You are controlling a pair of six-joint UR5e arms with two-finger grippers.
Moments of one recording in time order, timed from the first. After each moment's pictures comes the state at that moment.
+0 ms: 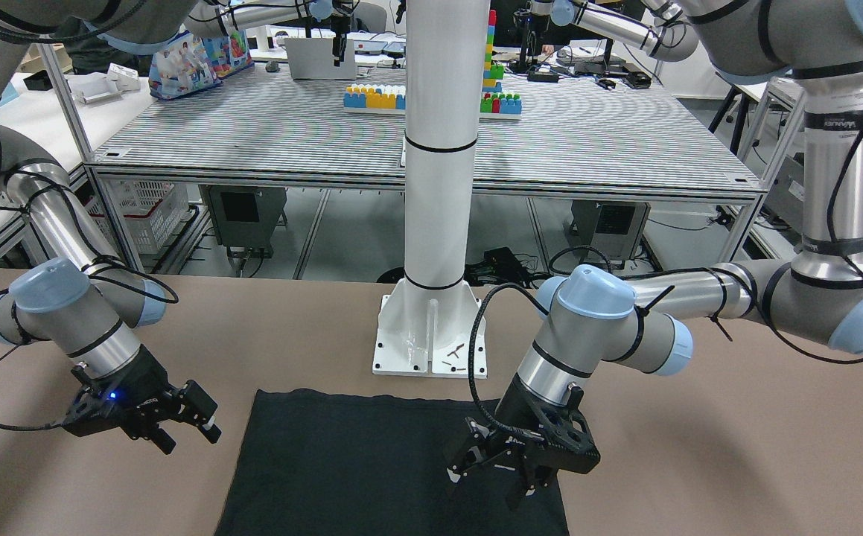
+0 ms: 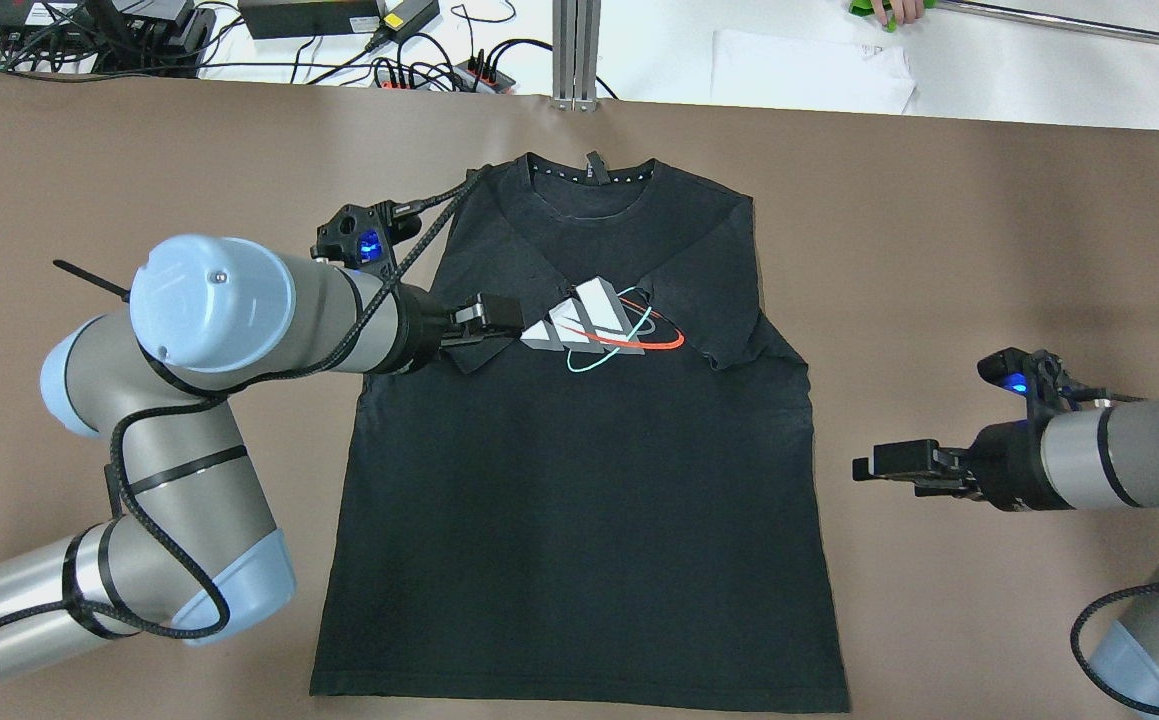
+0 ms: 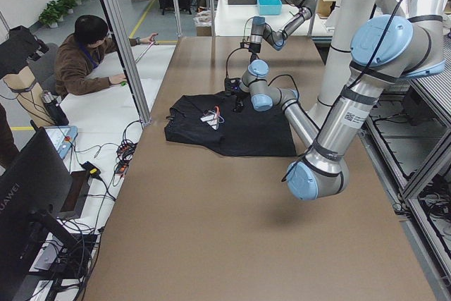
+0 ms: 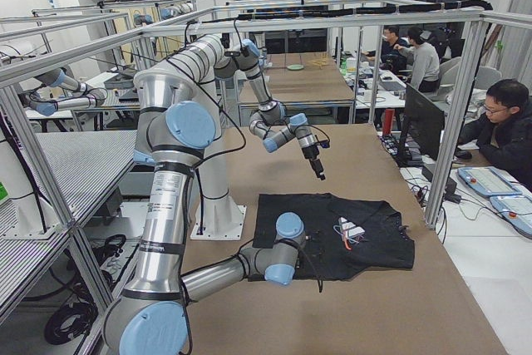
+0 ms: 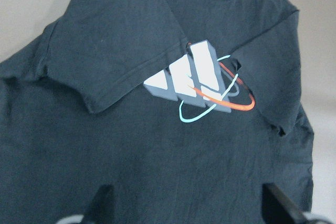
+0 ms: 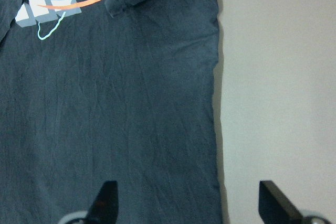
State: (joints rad) left arm -0.64 -2.17 -1.84 -1.93 -1.76 -1.47; right arm 0.79 -1.64 1.94 -0.67 2.14 1.34
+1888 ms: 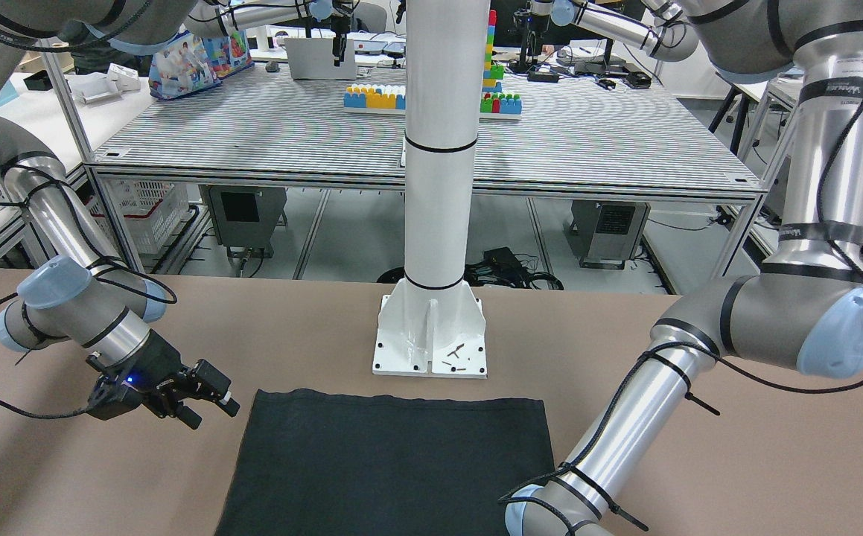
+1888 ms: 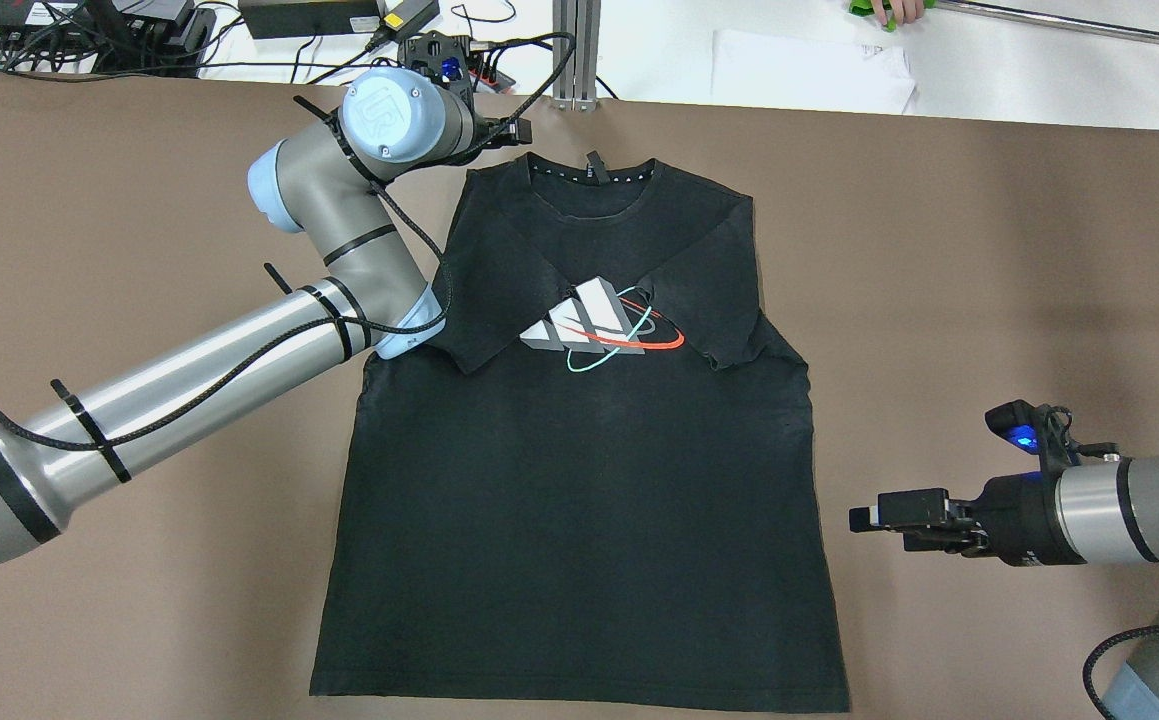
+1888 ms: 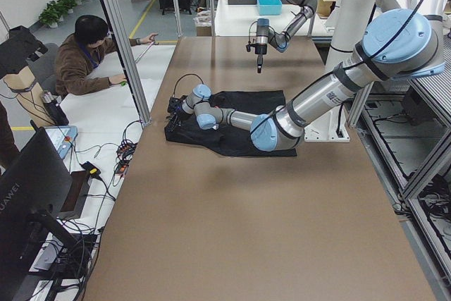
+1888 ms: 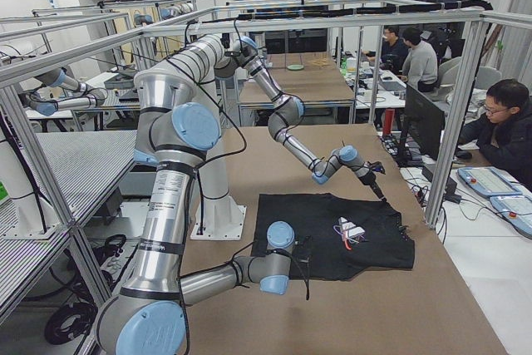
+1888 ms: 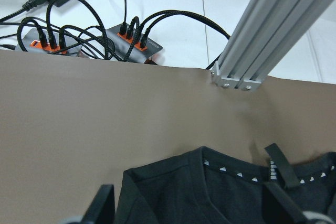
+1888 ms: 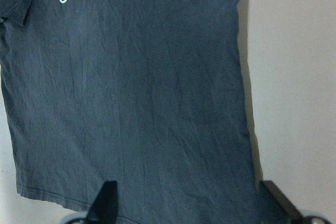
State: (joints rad) left arm -0.80 -2.64 -0.70 -2.46 -1.54 -1.14; right arm 0.73 -1.68 1.91 -0.46 2.17 1.50
